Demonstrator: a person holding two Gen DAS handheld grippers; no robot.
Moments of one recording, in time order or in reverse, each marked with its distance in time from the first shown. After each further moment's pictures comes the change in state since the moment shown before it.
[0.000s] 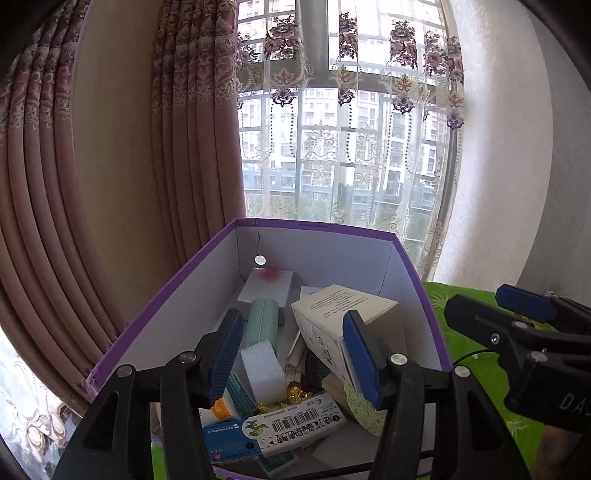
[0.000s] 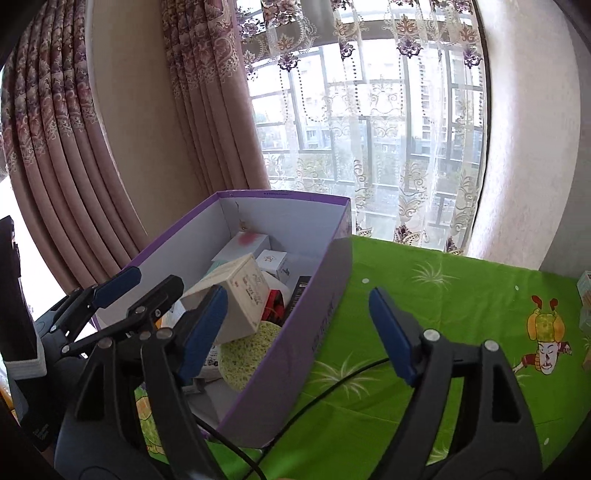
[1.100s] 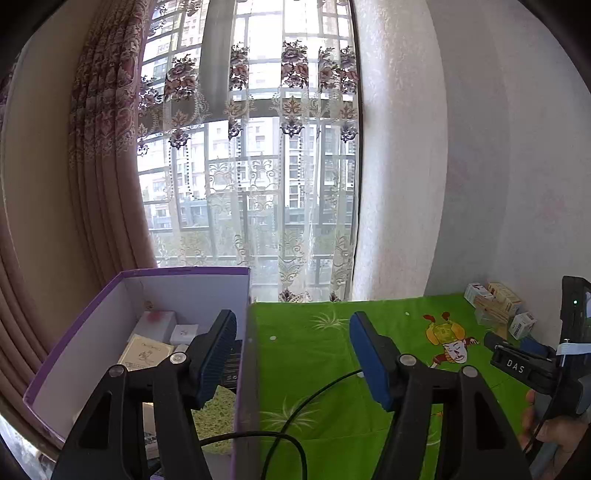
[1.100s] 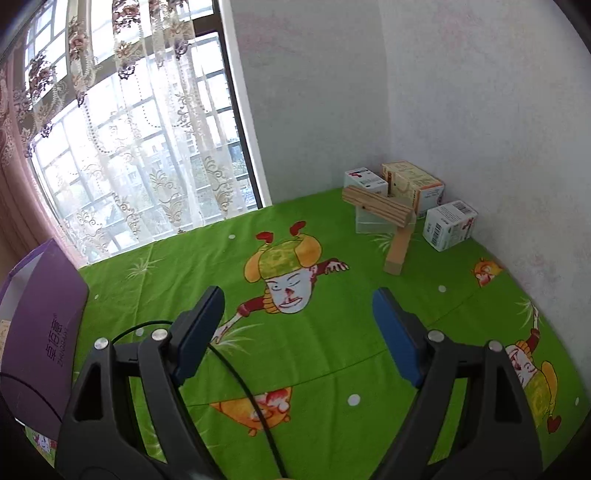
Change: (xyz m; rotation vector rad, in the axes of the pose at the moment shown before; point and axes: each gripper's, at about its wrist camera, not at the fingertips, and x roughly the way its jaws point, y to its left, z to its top) left arm -0.039 -0.126 0.005 0.158 -0.098 -0.263; right arm -0.085 -0.226 -0.085 0.468 -0.025 -0.655
